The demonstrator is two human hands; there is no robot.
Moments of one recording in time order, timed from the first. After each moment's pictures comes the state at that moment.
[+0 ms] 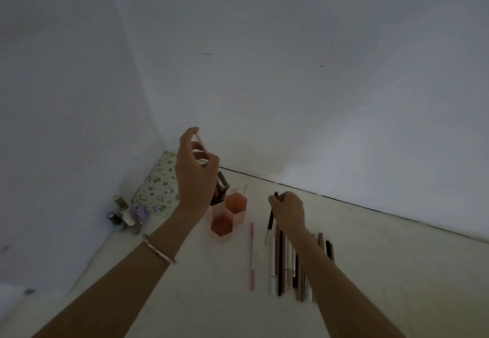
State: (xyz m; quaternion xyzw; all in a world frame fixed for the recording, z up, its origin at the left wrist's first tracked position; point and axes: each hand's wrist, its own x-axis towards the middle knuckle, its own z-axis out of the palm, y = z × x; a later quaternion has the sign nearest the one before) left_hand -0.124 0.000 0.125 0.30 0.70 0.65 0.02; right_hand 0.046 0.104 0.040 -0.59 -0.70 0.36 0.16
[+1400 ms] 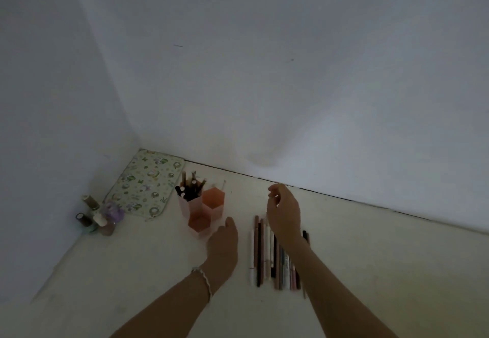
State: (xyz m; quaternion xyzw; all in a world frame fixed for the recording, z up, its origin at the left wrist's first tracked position) left_hand 0.001 -0.020 -0.005 0.50 0.85 -0.02 0.17; right_hand 0.096 0.094 0.042 -0.52 -0.75 0.30 0.28
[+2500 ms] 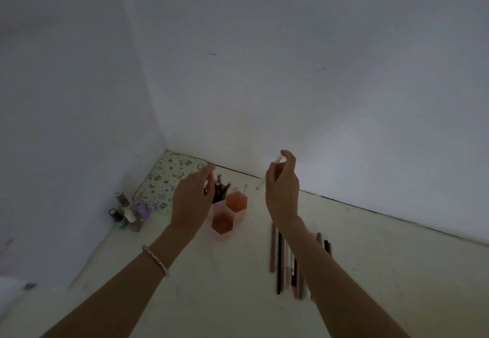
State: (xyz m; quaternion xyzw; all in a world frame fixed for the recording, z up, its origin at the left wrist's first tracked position) left_hand -0.130 -0.037 0.071 0.46 0.80 0.37 -0.07; right_hand 0.015 0.085 0.096 -0.42 -0.73 0.35 0.42
